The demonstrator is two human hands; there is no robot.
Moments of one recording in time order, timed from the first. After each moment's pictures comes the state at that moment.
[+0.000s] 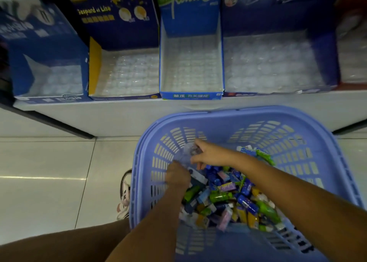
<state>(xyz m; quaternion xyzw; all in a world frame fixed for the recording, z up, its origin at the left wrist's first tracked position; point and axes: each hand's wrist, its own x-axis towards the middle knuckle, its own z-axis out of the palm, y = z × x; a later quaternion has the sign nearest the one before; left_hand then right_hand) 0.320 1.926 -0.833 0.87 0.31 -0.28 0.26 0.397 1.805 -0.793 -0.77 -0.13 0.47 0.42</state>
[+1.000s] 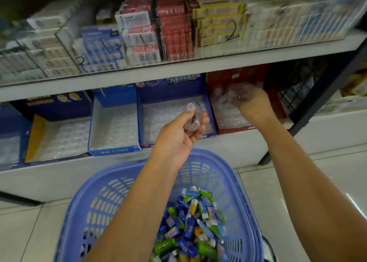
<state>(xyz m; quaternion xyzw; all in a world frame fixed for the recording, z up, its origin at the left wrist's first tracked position) 0.420 1.741 -0.567 0.44 0.15 -0.17 0.87 0.500 1.544 -0.606 -0.88 0.05 -0.12 0.45</state>
